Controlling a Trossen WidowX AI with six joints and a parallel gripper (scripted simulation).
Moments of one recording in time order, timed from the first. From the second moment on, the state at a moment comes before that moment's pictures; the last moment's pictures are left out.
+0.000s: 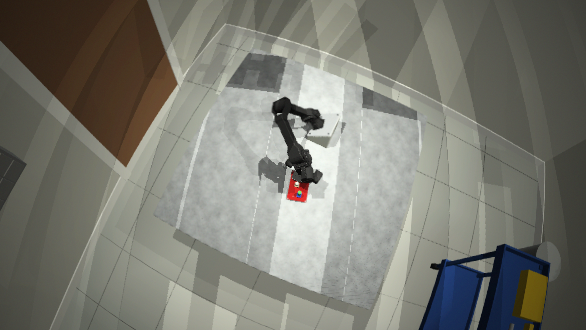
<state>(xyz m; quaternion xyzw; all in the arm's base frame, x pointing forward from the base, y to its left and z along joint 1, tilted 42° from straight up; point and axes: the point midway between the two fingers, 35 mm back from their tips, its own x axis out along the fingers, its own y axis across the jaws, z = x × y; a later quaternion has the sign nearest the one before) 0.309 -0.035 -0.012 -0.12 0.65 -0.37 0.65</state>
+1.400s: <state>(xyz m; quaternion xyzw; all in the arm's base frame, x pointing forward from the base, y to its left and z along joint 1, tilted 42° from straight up) 0.342 -0.004 0.012 -0.17 0.66 -0.33 0.65</state>
